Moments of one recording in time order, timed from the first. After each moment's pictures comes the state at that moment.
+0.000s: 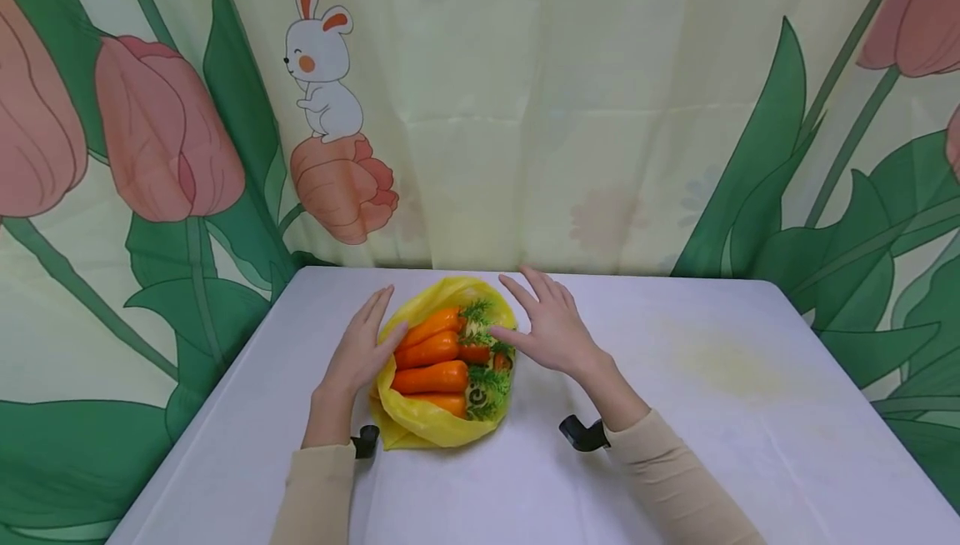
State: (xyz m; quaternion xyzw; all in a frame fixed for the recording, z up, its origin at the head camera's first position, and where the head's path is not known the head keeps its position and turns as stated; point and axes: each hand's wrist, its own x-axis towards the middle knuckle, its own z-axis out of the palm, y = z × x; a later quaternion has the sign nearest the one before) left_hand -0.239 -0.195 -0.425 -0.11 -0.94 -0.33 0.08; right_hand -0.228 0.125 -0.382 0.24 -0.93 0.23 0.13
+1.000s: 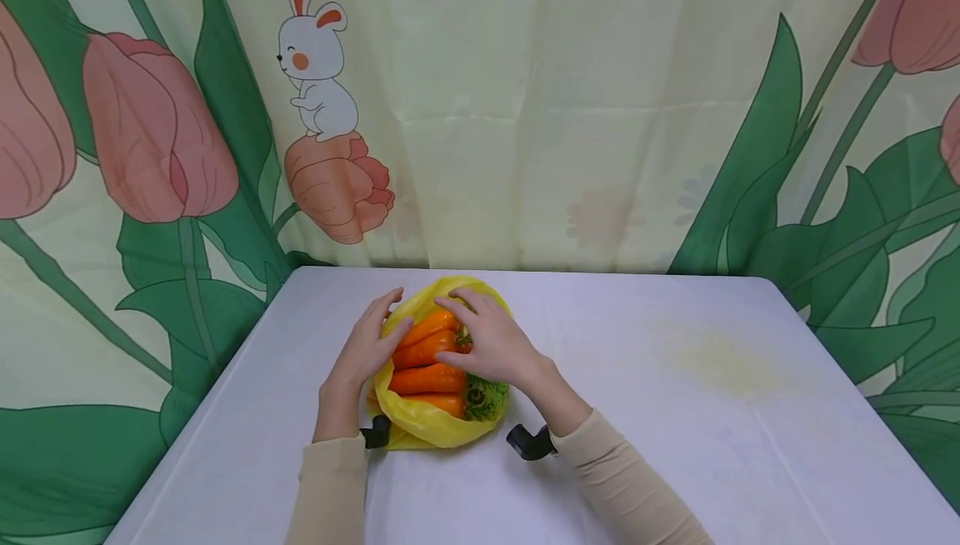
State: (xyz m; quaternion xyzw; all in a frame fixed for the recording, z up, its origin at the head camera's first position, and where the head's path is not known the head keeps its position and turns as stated) left_hand -0.249 -0.185 -0.425 -0.13 -0.89 -0.42 0.06; right_hand -0.226 0.056 -0.384 0.32 -0.91 0.23 0.09
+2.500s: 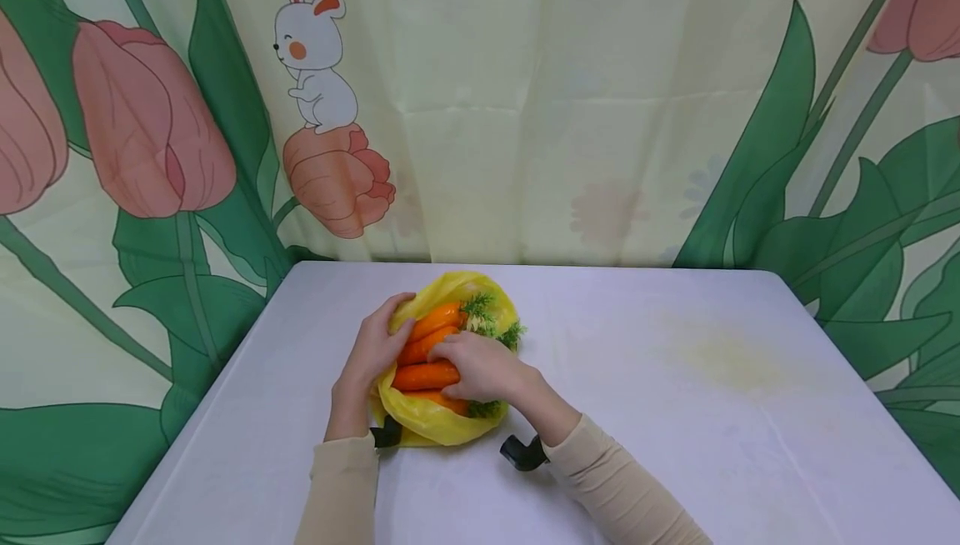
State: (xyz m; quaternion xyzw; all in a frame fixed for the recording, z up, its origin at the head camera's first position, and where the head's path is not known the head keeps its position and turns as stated) left_hand -0.253 -0.175 -0.432 -0.10 -0.88 -0.46 0.06; right_hand -0.218 0.033 -0.400 0.39 -0.91 0.13 -0.04
